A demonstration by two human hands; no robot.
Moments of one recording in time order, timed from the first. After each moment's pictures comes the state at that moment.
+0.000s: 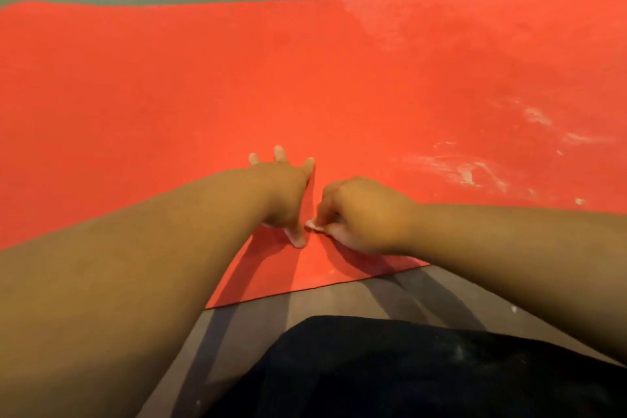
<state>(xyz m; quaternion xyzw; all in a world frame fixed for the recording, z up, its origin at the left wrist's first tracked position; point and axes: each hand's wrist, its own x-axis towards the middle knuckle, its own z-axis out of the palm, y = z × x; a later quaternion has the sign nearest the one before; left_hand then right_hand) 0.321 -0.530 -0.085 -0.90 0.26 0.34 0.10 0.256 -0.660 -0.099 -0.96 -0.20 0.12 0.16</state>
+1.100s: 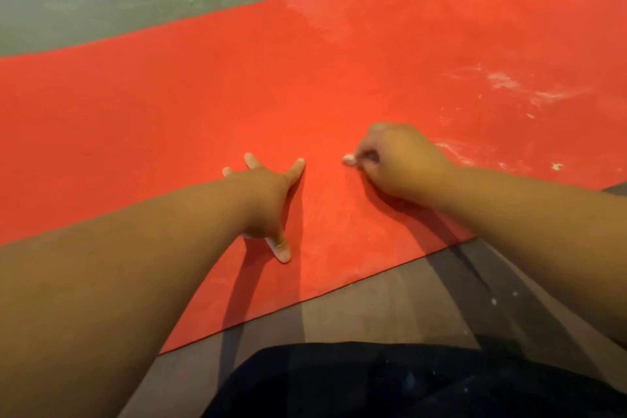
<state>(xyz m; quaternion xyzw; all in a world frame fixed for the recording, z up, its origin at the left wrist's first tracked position) 0.326 -0.582 -0.087 -0.90 0.23 0.36 0.12 0.273 -0.777 -0.112 -0.99 -0.03 -0.01 0.16</state>
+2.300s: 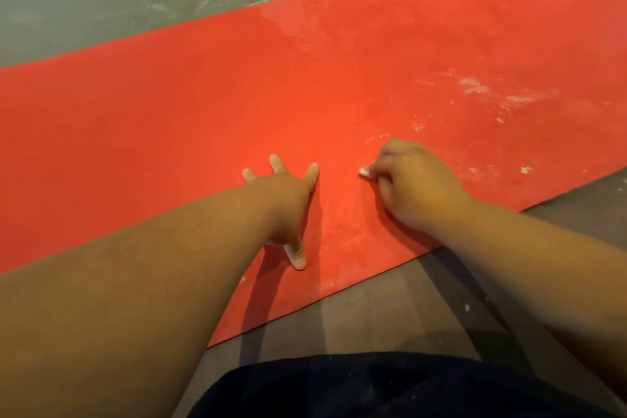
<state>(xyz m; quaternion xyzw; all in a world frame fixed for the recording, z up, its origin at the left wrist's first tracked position) 0.313 -0.635 -0.082 -0.88 0.27 0.37 0.14 0.231 -0.804 -0.124 -0.98 0.04 -0.08 0.17</state>
